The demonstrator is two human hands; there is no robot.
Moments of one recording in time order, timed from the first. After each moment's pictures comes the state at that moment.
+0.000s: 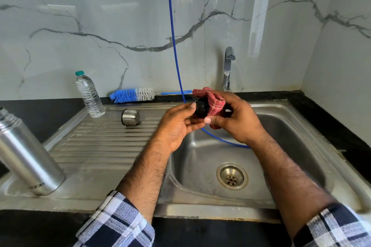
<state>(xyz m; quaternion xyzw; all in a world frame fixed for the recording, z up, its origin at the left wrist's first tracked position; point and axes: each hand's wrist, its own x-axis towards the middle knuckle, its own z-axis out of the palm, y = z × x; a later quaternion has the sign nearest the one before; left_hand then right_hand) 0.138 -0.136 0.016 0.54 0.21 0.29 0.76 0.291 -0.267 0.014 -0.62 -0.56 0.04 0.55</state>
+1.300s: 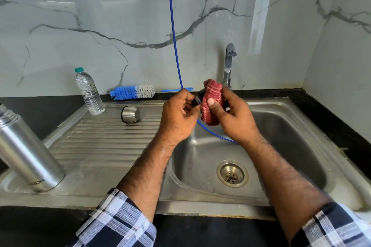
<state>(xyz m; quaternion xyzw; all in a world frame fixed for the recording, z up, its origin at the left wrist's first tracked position) 0.148 -0.126 0.006 0.79 0.16 0.47 0.36 0.274 -0.258 0.008 -0.62 -0.50 0.04 0.60</state>
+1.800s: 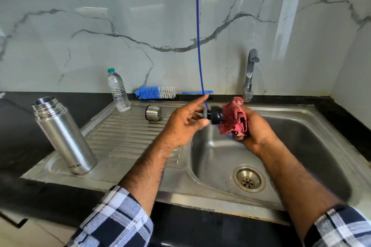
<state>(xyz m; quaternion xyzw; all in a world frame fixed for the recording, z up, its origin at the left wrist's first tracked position) 0.089 -0.117 0.010 0.82 0.16 0.34 0.43 0.279 -0.239 -0.008 -0.52 -0.23 0.41 0.72</state>
